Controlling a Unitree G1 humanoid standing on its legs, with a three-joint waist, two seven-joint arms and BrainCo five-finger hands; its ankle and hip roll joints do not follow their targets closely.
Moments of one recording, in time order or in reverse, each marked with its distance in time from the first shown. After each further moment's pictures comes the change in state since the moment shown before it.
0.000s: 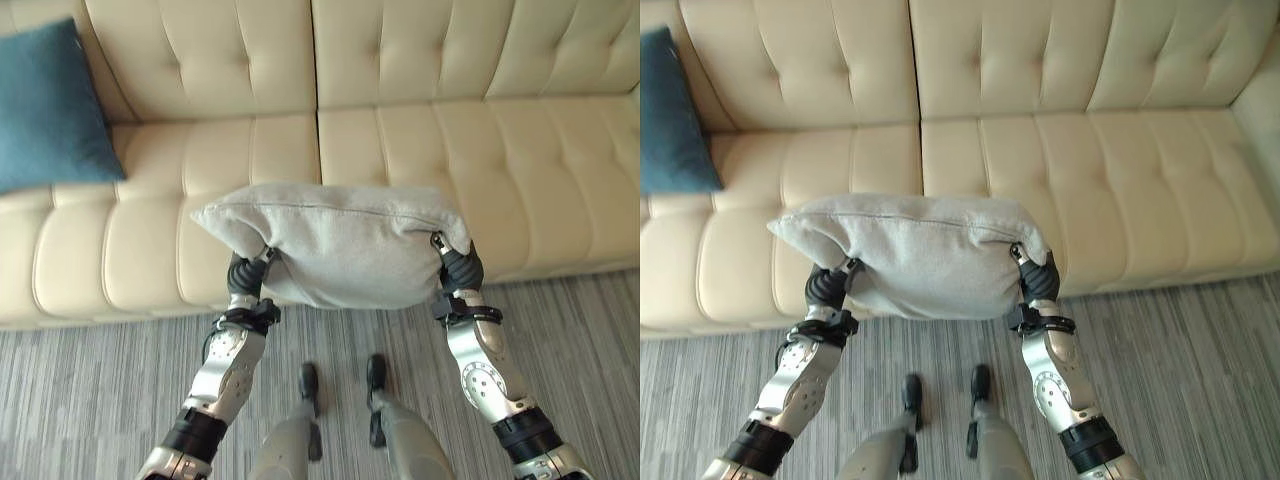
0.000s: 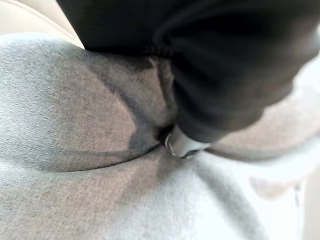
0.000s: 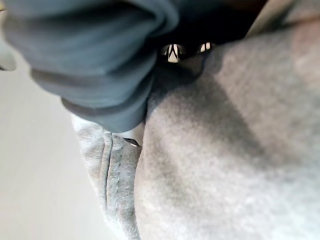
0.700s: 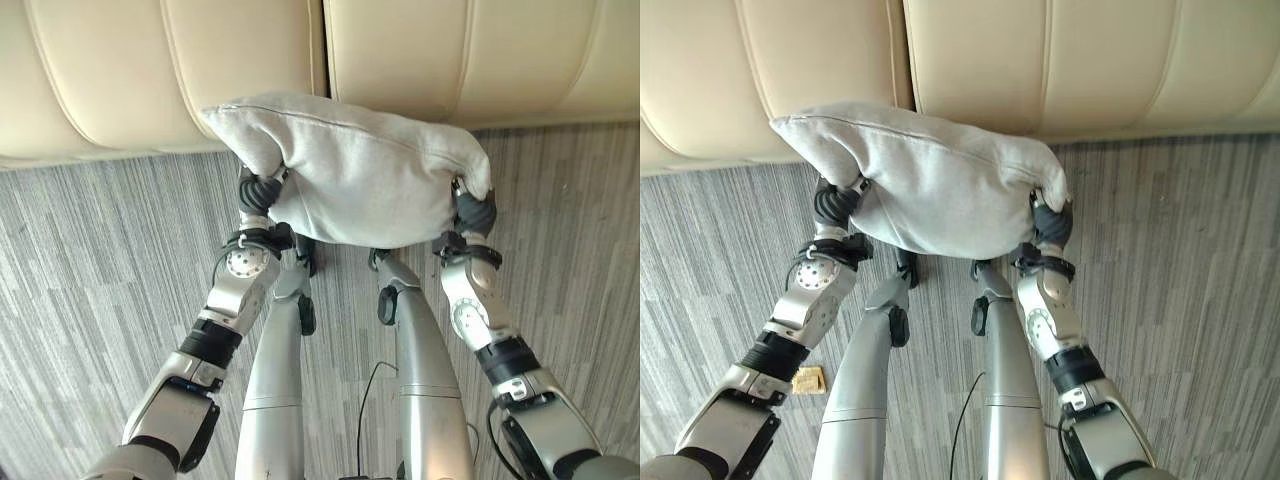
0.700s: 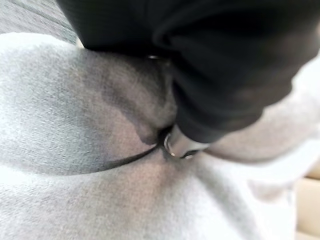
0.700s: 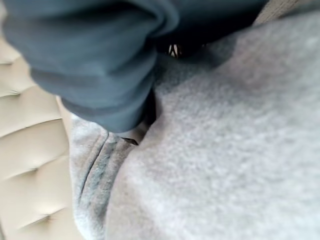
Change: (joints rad) left arm -0.448 0.009 -0.017 0.122 0.206 0.058 0.140; right arm -0.337 0.038 -0.071 0.226 -0.058 -0.085 -0.217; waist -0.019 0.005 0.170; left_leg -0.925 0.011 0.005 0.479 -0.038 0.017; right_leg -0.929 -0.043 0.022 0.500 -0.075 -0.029
